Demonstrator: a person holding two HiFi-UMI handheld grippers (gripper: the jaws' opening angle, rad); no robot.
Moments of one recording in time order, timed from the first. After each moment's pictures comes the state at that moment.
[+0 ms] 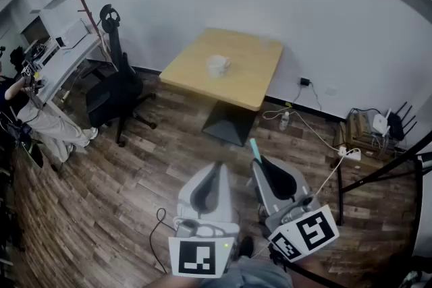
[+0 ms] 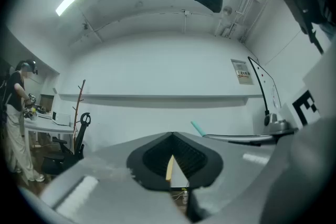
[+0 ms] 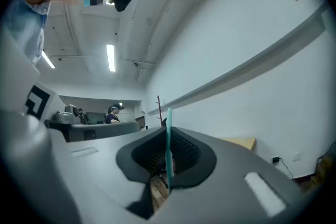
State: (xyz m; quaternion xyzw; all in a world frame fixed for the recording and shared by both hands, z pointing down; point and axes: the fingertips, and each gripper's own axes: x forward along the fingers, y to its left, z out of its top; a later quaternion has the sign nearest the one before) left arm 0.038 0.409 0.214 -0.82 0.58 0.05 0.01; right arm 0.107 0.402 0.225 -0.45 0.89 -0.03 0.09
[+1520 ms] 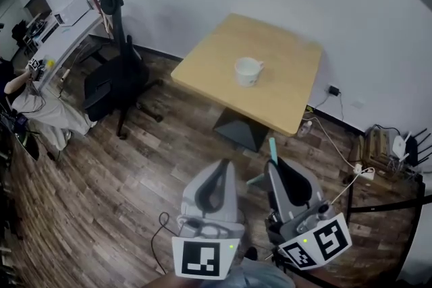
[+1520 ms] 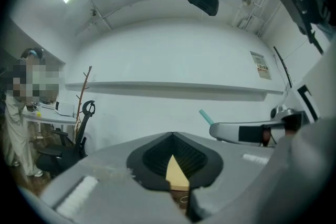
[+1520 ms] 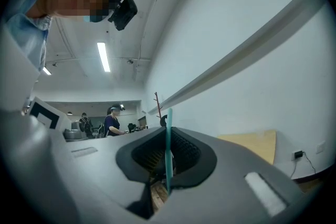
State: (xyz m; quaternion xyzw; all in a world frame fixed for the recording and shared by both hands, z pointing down) left arm -0.053 0.206 0.269 -0.80 0.60 0.04 -0.03; right arm 0.027 0.206 0.254 -0.43 0.90 -0.07 0.09
